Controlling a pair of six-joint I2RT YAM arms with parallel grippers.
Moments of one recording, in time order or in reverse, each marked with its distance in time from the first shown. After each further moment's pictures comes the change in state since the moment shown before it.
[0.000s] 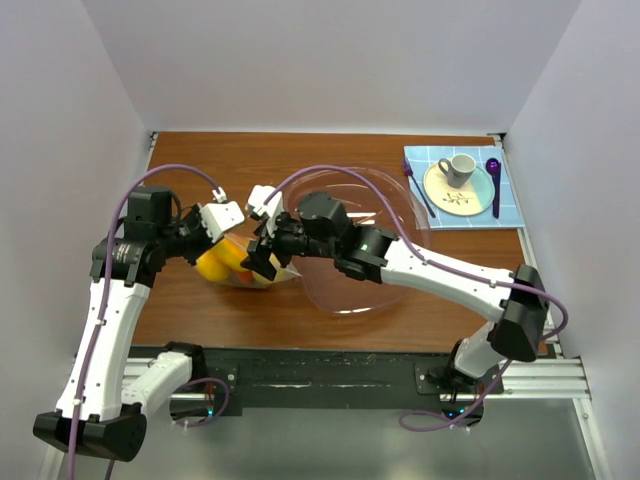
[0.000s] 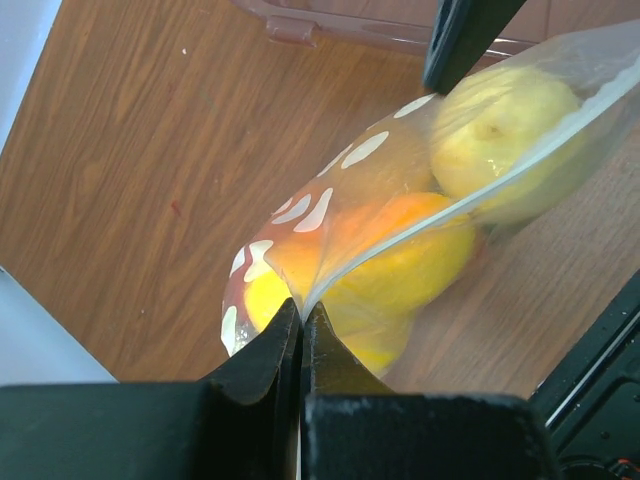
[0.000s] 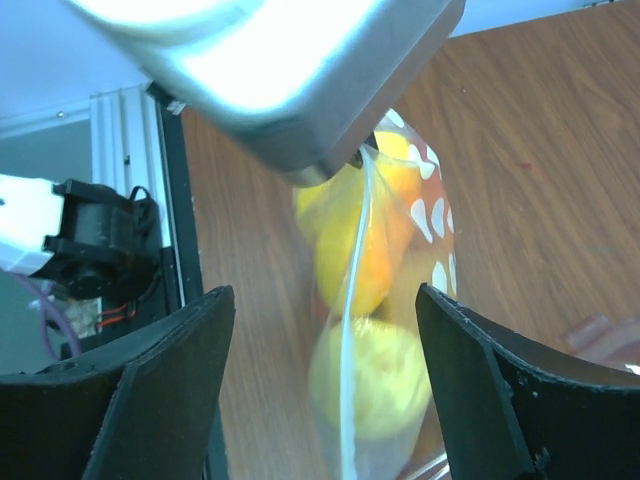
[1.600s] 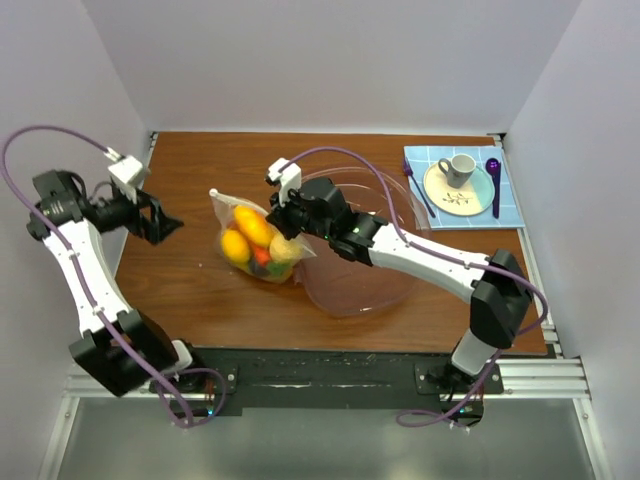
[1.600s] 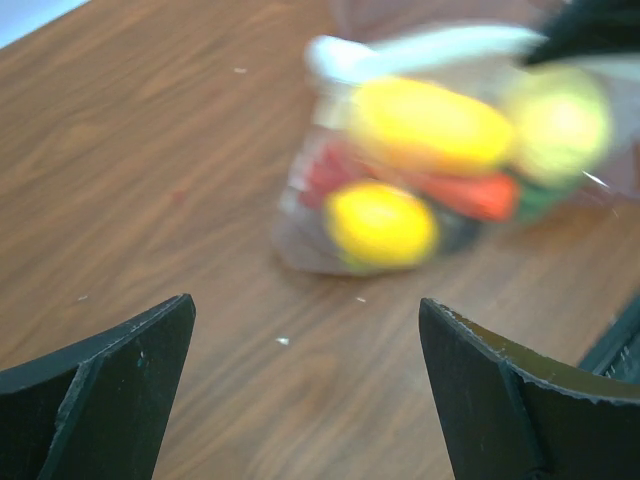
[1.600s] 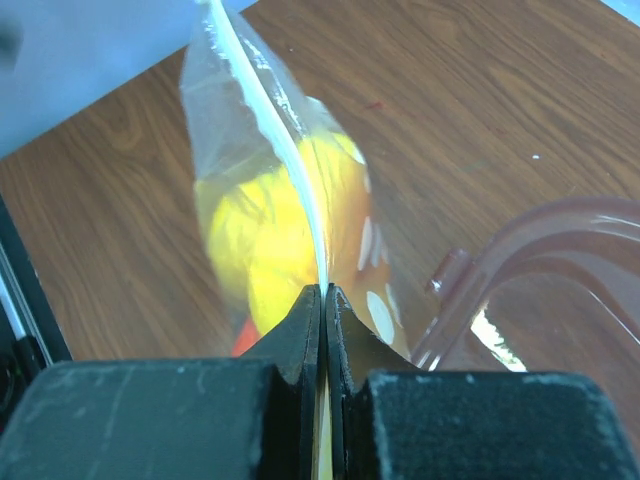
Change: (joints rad) left arm 0.729 0.354 0.167 -0.115 0.668 0.153; right arm -0.131 0.124 -0.014 0.092 0.206 0.124
